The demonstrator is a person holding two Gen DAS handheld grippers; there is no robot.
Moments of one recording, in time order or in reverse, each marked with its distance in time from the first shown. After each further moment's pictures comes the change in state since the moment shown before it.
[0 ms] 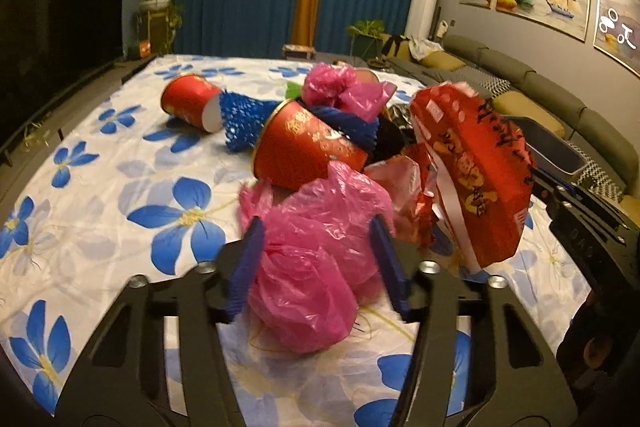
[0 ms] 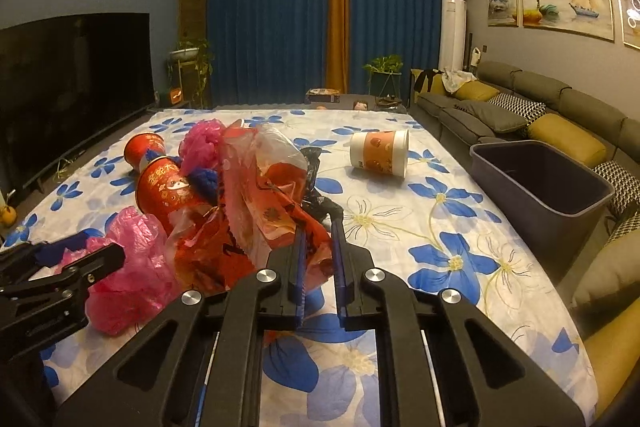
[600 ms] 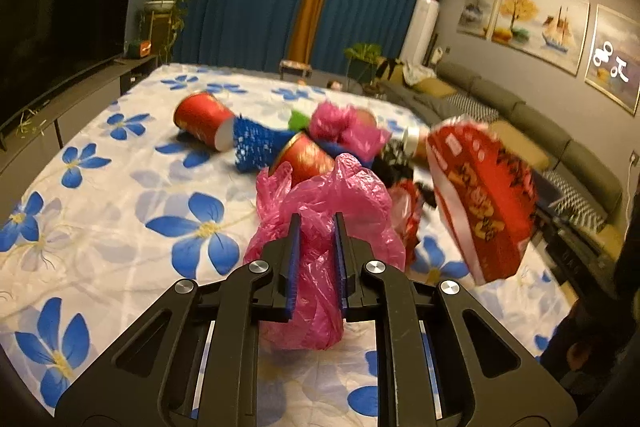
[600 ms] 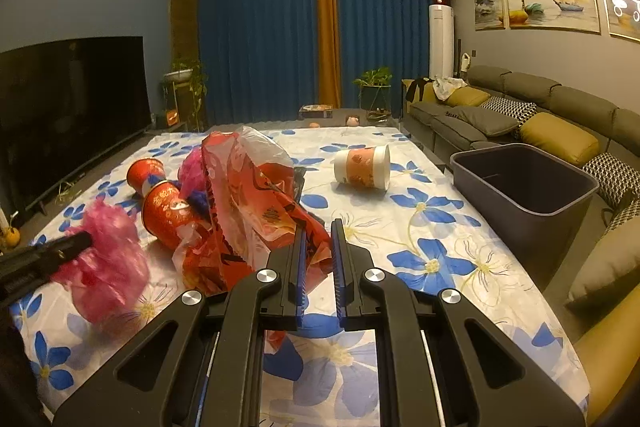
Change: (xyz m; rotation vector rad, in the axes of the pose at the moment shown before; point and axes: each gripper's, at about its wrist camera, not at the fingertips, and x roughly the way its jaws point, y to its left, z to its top) left arm -0.042 0.019 0.013 -0.082 -0.084 -0.055; right arm -0.030 -0.021 0.003 0.054 -0.056 -0.005
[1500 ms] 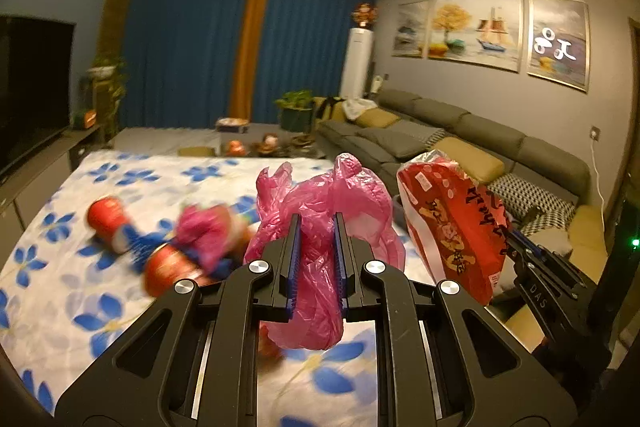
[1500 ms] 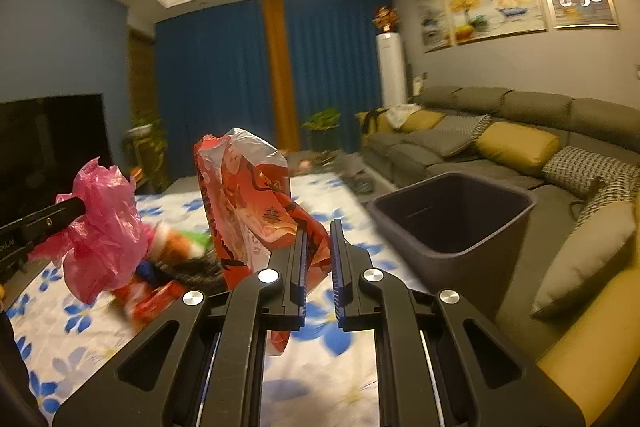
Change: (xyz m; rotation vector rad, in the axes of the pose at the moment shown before) left arm 0.009 -0.136 0.052 0.187 -0.161 -0.166; right arm -0.046 -0.099 0.030 0.131 -0.168 -0.154
